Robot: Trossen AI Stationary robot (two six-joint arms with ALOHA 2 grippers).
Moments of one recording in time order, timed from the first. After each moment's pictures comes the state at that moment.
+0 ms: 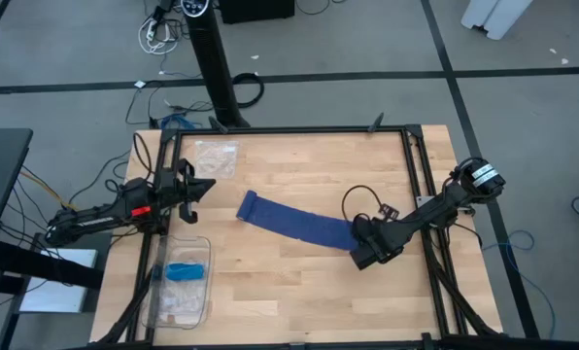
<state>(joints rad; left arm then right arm) 0.21 0.01 0.01 0.29 -0.01 -0.14 0.49 1.61 0.89 -1.01 0.42 1.03</state>
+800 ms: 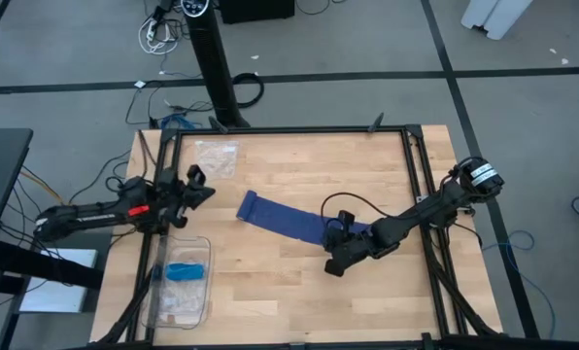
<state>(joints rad) 0.20 0.23 0.01 0.59 0.23 -0.45 0.44 1.62 0.89 -0.26 0.54 0.53</state>
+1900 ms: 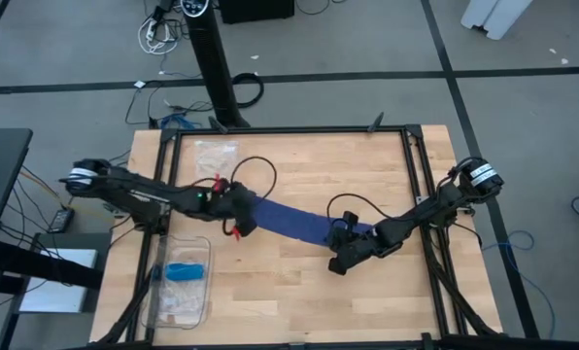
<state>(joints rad) -0.07 1.38 0.70 -0.40 -0.45 -0.55 0.44 1.62 0.73 -0.07 0.55 0.57</state>
